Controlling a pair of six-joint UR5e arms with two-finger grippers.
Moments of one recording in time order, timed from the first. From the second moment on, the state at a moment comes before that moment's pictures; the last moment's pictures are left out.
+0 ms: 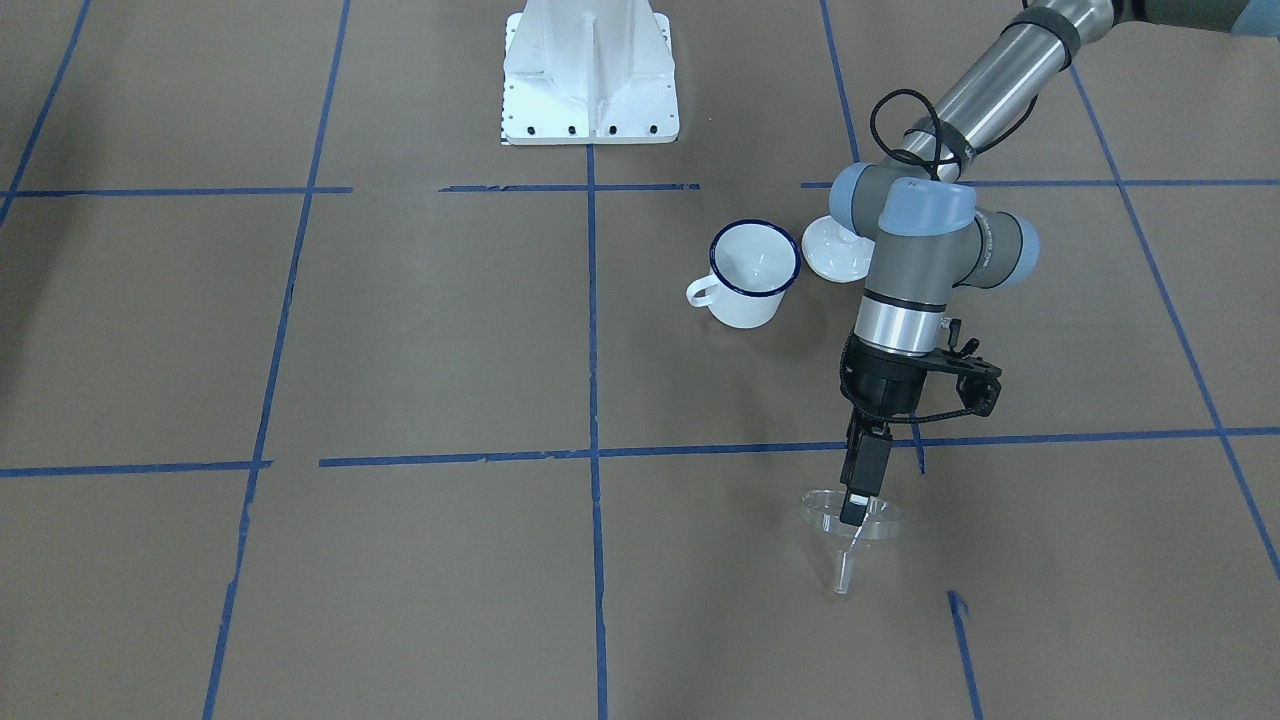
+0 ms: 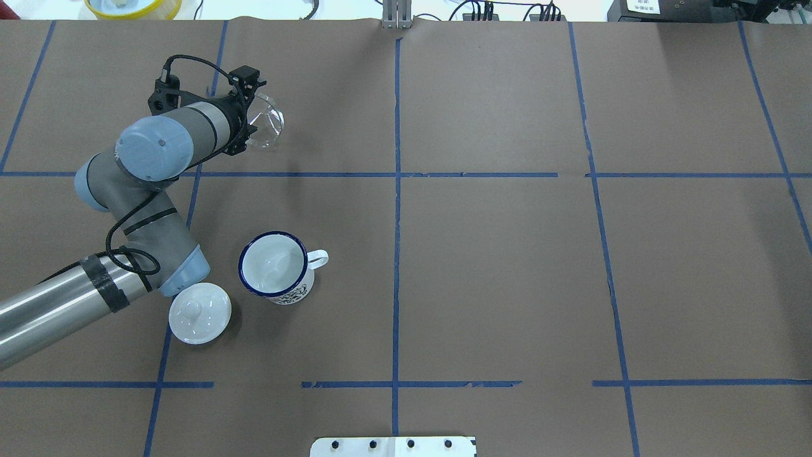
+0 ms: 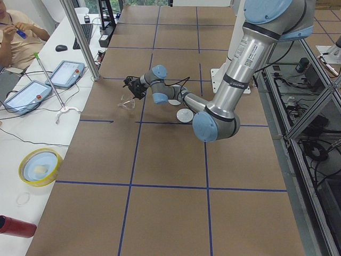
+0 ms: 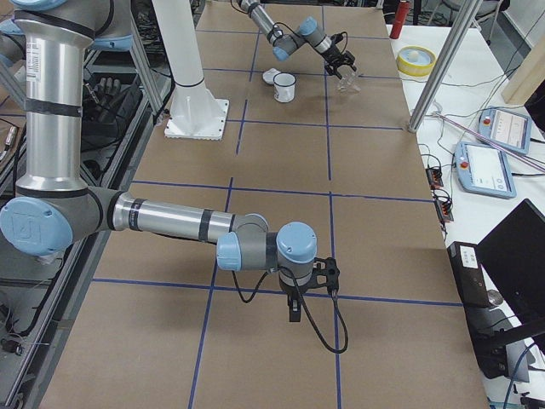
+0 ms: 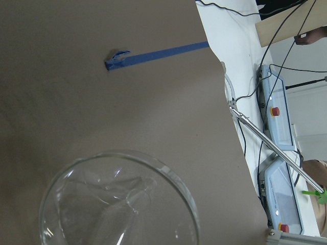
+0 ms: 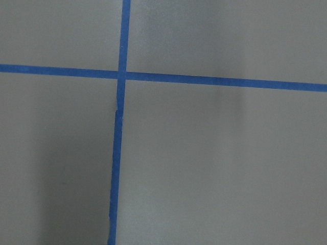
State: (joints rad) left arm -0.72 -2.11 -1.30 -2.50 -1.39 -2.28; right arm 1.56 -1.68 1.56 -1.39 2.29 0.01
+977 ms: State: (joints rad) left arm -0.72 -2.12 -1.28 -2.52 -1.39 -2.27; right arm 1.56 -1.68 1.56 -1.39 2.29 0.01
